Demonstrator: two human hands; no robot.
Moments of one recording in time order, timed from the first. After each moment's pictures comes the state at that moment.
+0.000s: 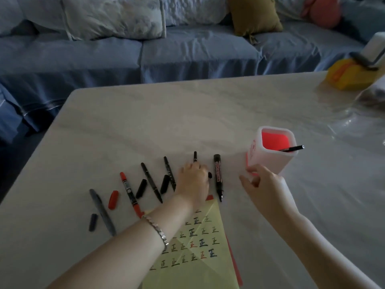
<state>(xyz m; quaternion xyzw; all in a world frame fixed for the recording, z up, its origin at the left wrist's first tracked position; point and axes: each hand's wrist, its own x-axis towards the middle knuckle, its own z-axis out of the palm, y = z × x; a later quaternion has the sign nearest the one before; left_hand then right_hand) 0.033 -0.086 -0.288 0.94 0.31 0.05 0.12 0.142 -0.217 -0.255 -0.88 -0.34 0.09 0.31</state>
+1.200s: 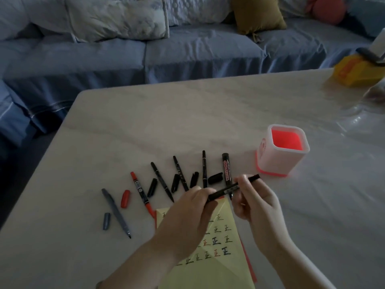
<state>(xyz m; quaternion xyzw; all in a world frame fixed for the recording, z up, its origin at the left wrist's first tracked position) -0.054 -0.128 -0.247 0.92 0.19 0.17 0.30 0.061 -0.217 -0.225 -0.57 -0.19 0.37 0.71</state>
